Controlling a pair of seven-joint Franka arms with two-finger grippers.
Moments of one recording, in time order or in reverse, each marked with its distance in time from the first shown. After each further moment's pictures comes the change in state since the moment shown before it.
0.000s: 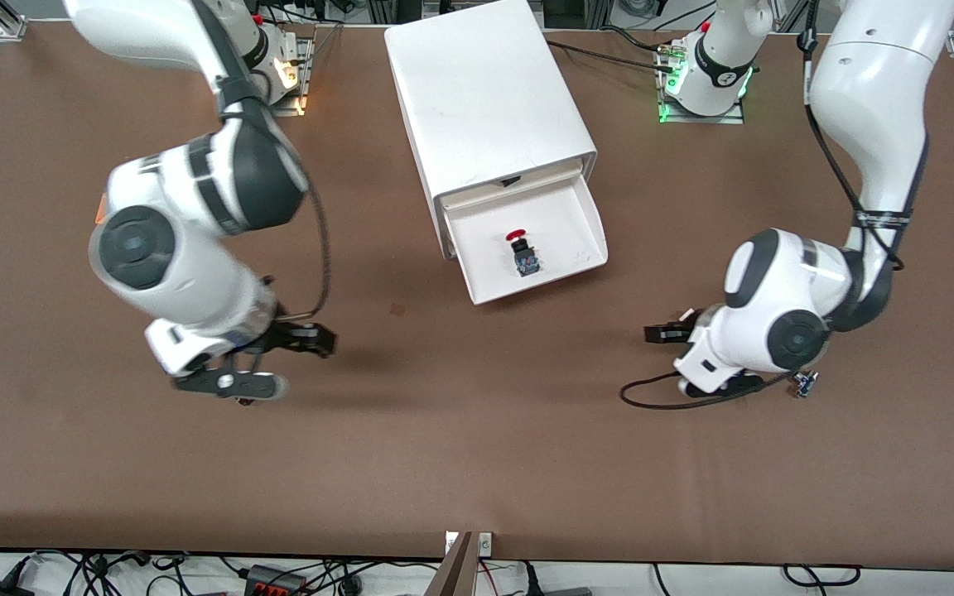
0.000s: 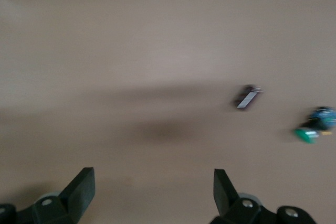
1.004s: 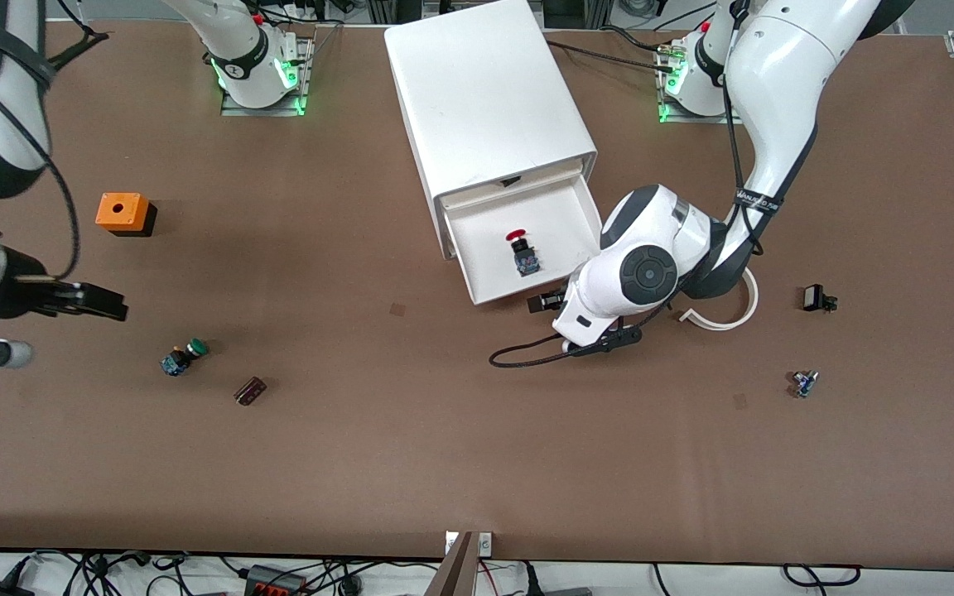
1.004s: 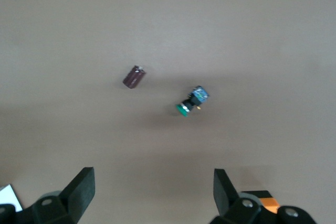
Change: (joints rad) left arm -0.129 0.003 -0.130 -0.073 -0.059 0.172 -0.366; right arm -0.287 -0.241 -0.001 -0.152 -0.025 -0.143 -0.320
